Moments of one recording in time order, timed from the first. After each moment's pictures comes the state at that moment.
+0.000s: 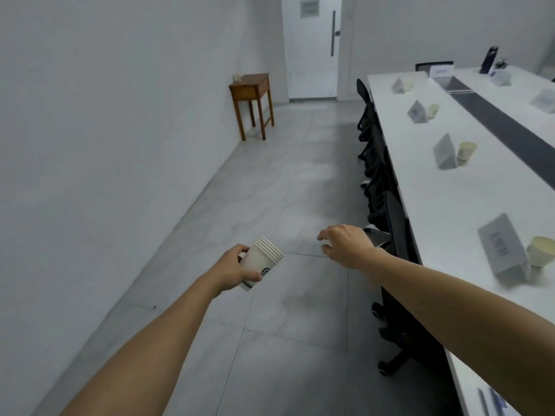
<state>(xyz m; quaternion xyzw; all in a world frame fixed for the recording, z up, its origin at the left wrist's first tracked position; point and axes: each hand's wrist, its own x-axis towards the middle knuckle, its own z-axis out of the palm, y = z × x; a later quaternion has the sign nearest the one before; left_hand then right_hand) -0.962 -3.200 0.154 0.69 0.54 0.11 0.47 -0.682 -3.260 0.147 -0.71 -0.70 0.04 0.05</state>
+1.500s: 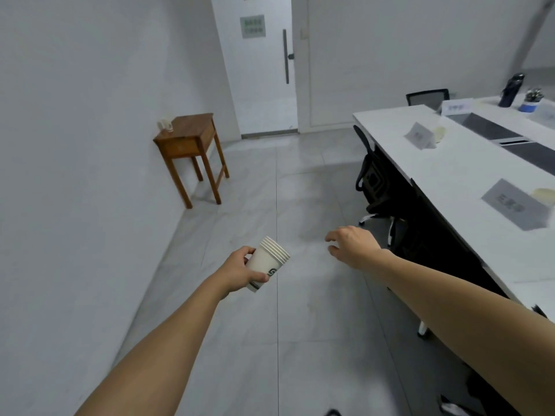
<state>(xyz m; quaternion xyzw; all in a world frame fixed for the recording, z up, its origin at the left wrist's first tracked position) -0.493 -2.051 0.133 0.74 0.44 0.06 0.51 -0.237 -2.177 0.130 -0.82 -0.57 0.05 0.05</state>
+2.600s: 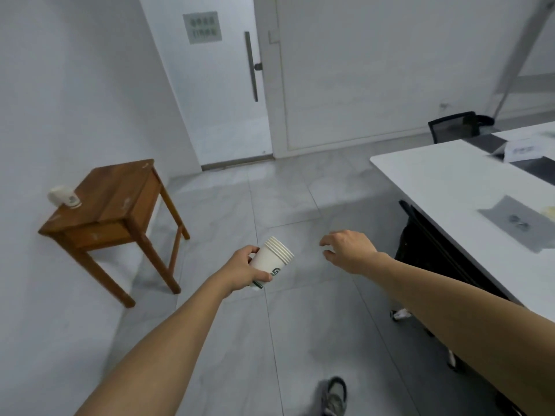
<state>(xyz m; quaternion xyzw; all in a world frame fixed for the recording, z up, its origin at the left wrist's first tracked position) 0.021 -1.284 0.137 0.76 0.37 0.01 0.53 0.234 -1.448 0.133 -0.85 -0.53 0.06 0.04</state>
